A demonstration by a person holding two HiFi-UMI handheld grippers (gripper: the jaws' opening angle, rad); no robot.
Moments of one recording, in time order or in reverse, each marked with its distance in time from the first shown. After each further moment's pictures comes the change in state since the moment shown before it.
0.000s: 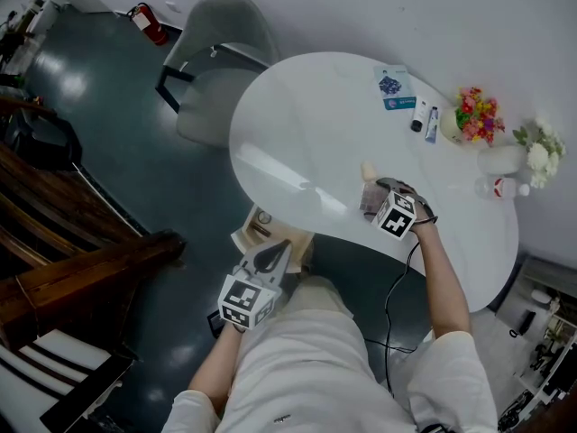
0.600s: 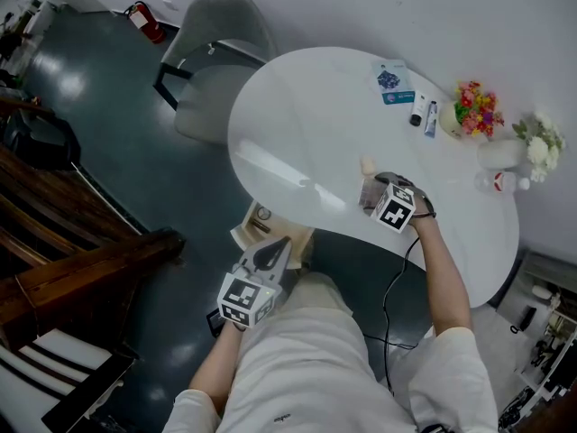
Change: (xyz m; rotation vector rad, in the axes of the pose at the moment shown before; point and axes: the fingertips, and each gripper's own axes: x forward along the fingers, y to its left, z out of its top) left arm -0.003 -0.002 -0.002 -0.006 -0.013 -0.001; right arm 0.003 0.000 -0.004 0.019 0.029 0.021
